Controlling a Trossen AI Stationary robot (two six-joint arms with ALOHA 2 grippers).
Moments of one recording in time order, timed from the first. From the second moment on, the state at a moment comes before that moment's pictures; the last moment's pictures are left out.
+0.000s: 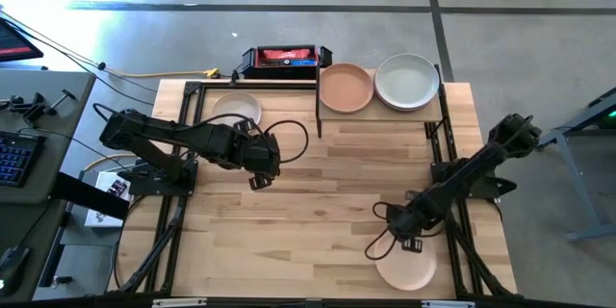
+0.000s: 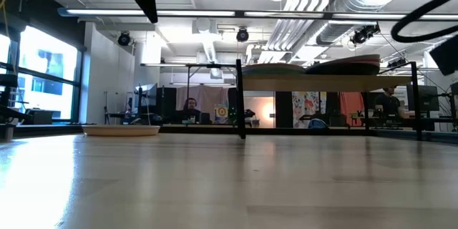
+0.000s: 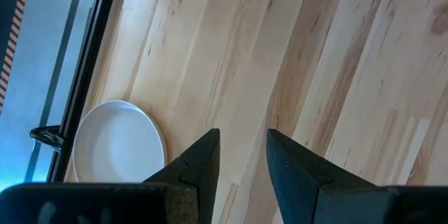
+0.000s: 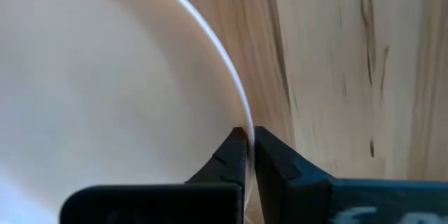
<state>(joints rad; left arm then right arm) -0.19 1.52 1.47 -1.28 -0.49 -0.39 0.68 1.44 0.69 -0.71 -0.12 0.89</state>
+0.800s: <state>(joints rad) -0.19 1.52 1.47 -1.27 -0.48 -0.39 0.38 1.44 0.99 -0.99 -0.05 0.64</state>
